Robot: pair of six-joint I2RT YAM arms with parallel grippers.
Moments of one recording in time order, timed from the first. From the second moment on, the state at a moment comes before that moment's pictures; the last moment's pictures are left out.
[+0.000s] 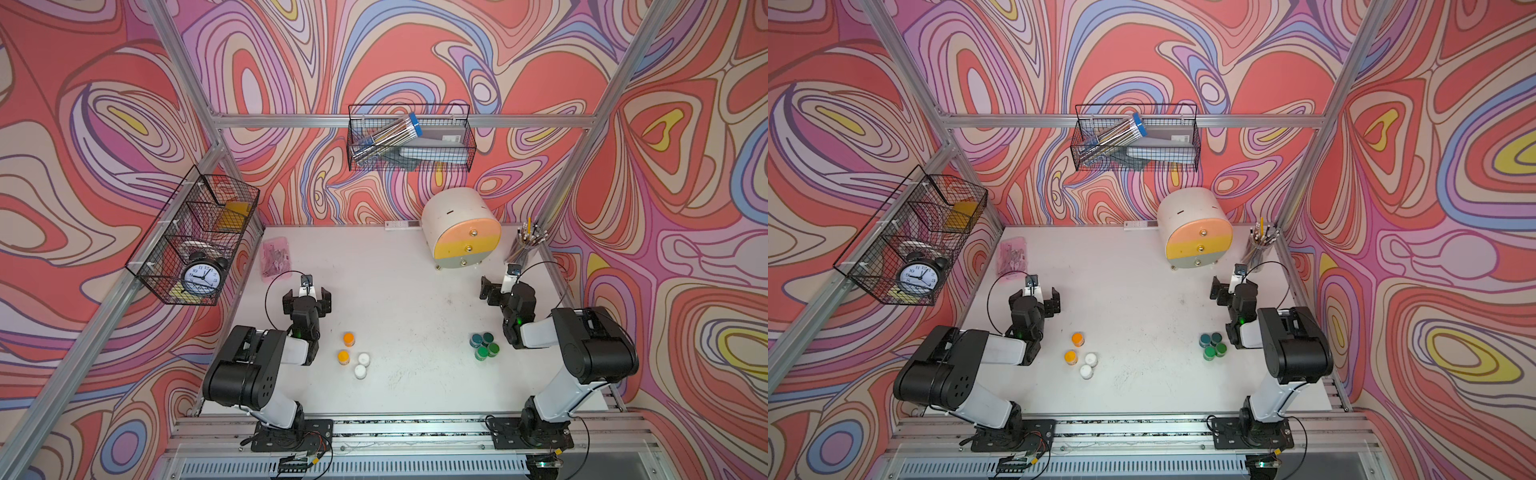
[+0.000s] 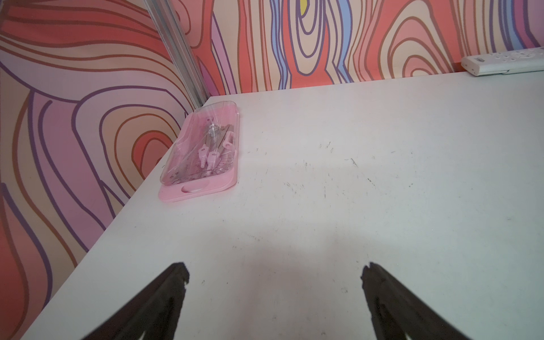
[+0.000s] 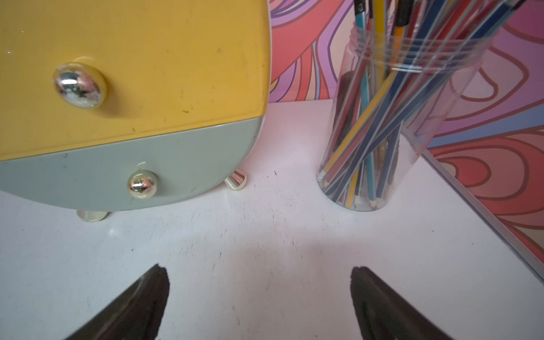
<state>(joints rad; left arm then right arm) -0.12 1.57 0.33 0.93 -0.37 0.07 0.01 1.71 0.46 0.95 0.07 0.03</state>
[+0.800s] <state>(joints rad) -0.11 1.57 0.34 0.91 -0.36 0.07 0.01 1.71 0.46 0.95 0.07 0.03</state>
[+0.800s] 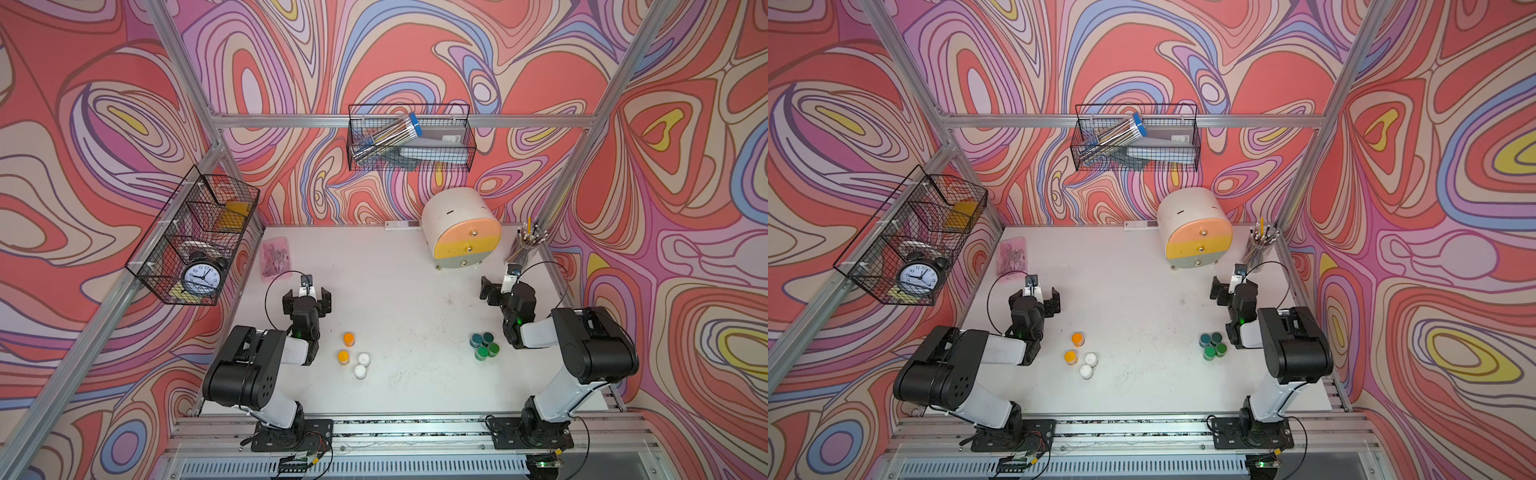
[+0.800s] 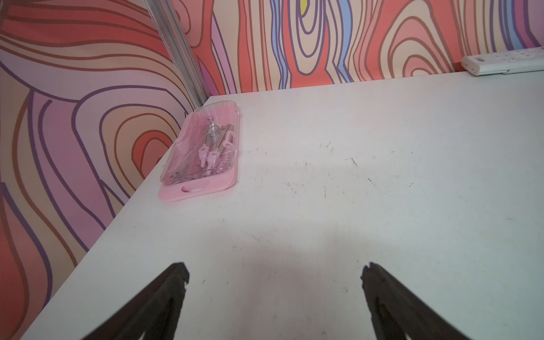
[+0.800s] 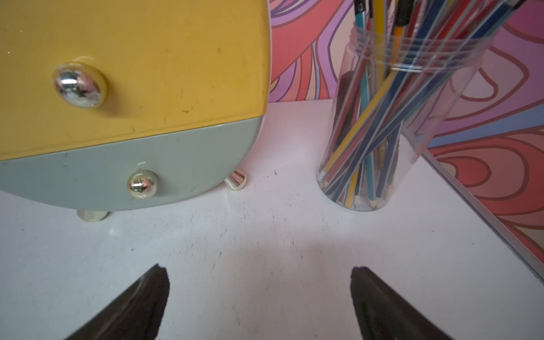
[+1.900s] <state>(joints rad) -0.10 1.21 0.51 0.28 0.22 -0.47 0.01 1.35 0.65 0.48 0.15 0.15</state>
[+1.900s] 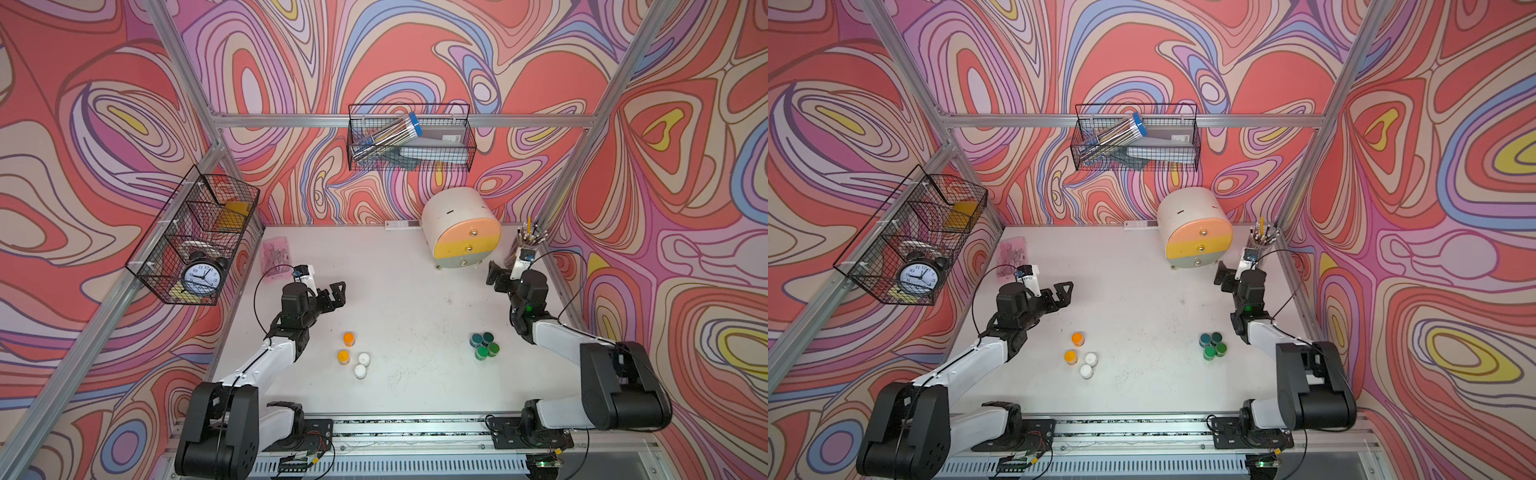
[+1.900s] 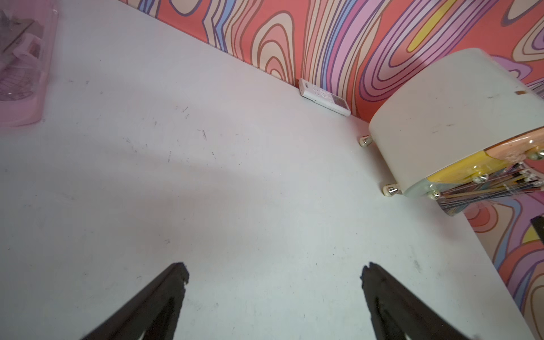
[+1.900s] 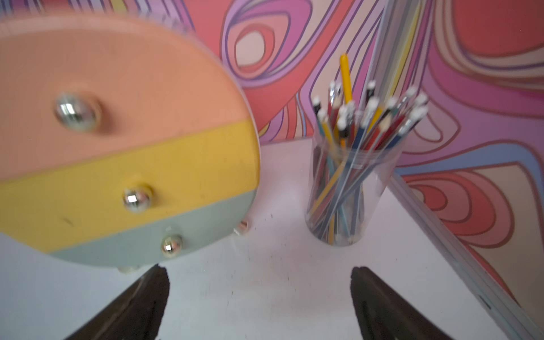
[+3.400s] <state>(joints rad) -0.54 2.24 1.69 0.35 0.25 -0.91 -0.13 2.14 1.98 -0.37 -0.58 0.29</state>
